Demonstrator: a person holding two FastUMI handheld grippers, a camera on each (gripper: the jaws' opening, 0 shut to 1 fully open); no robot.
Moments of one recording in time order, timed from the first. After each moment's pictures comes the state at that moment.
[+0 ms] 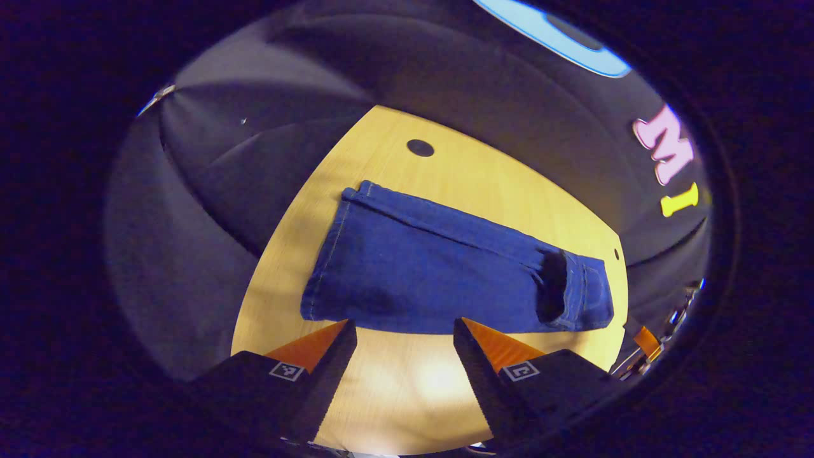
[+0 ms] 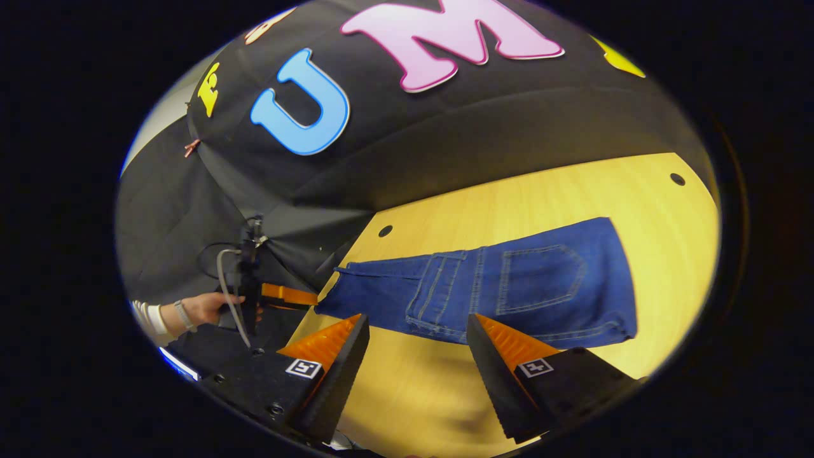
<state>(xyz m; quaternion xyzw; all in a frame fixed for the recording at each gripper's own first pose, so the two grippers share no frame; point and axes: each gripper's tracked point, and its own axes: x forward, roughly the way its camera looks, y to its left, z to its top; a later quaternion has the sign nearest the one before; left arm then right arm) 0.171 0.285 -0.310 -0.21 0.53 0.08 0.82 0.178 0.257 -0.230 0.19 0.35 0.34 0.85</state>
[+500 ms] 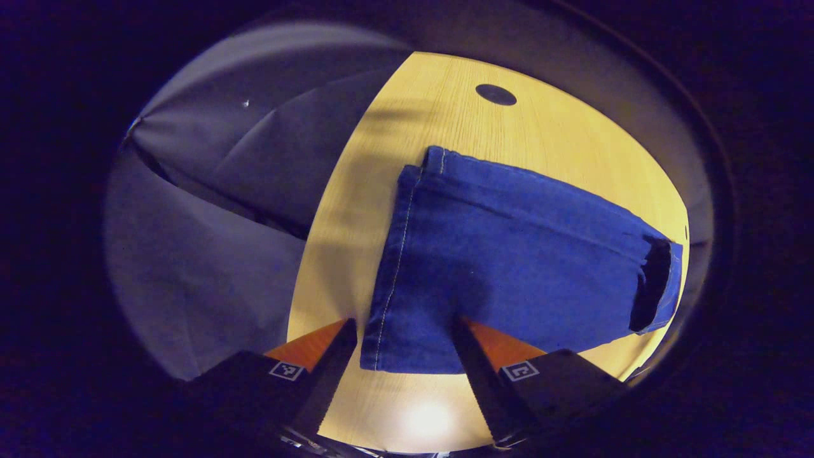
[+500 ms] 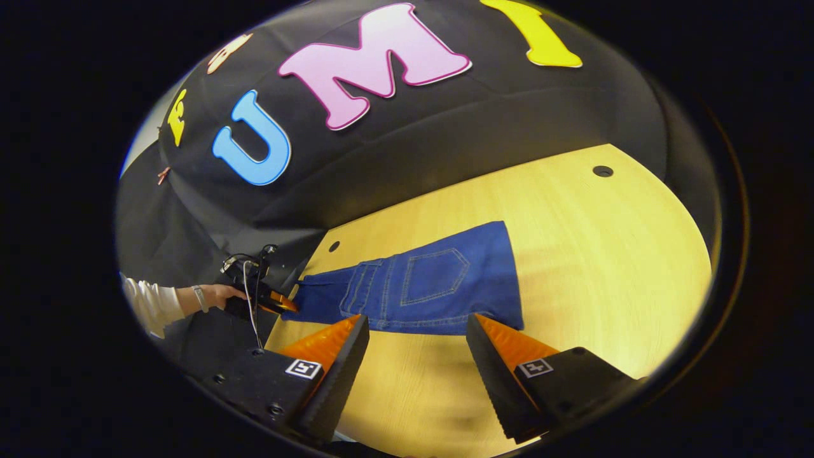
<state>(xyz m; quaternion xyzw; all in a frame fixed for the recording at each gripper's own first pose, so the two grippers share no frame) 0.189 0.309 -0.348 -0.11 0.64 0.12 0.75 0.190 0.133 -0.248 0.20 0.37 0.25 0.87</state>
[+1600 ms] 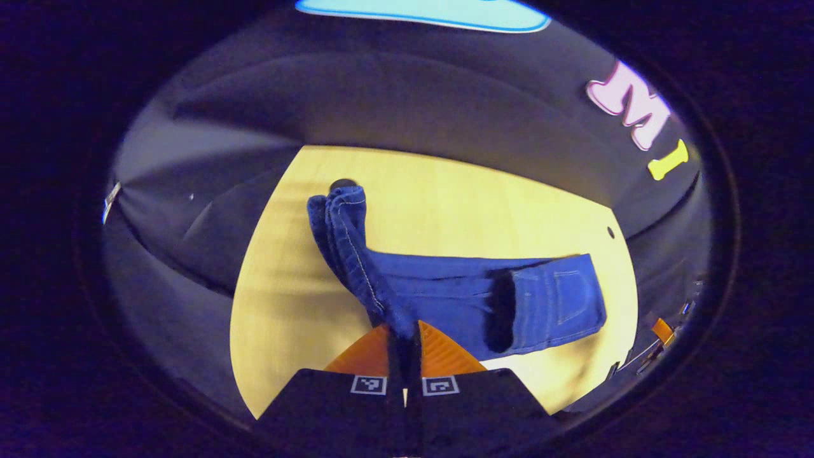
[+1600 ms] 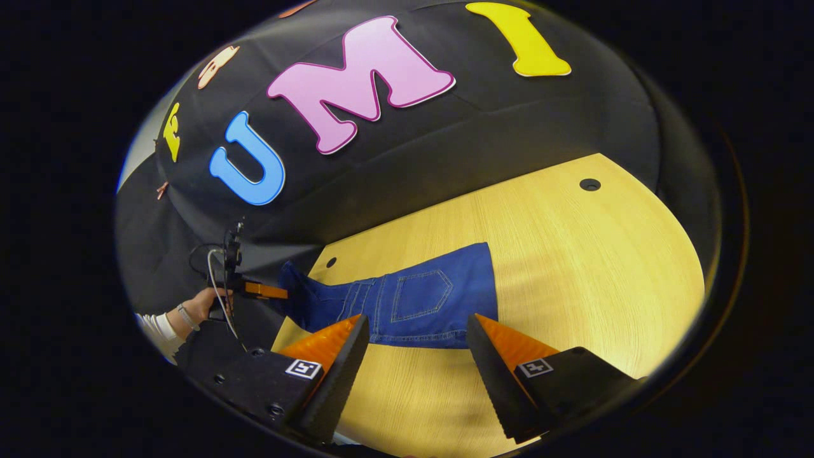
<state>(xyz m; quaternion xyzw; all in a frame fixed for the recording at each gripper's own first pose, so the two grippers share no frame) 0.262 0.118 -0.185 -0.10 0.48 -0.03 0.87 0.216 0.102 -0.211 0.21 0.35 0.25 0.88</state>
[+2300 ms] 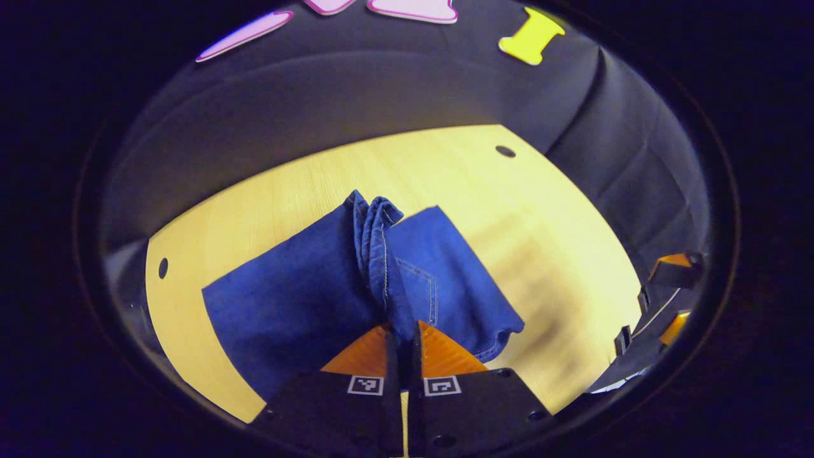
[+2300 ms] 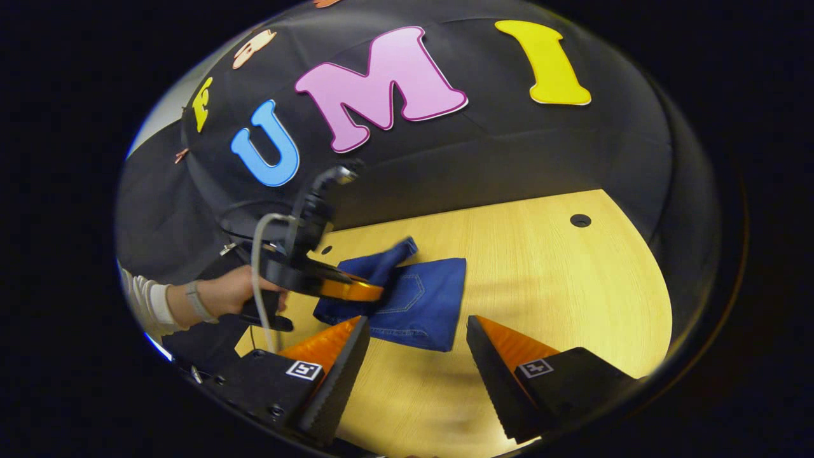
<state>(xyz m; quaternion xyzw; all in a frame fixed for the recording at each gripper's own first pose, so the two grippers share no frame) 0.274 -0.195 -0.287 0.06 0.52 -0.17 0.84 0.212 0.041 -0.200 0.14 0.31 0.30 0.89</state>
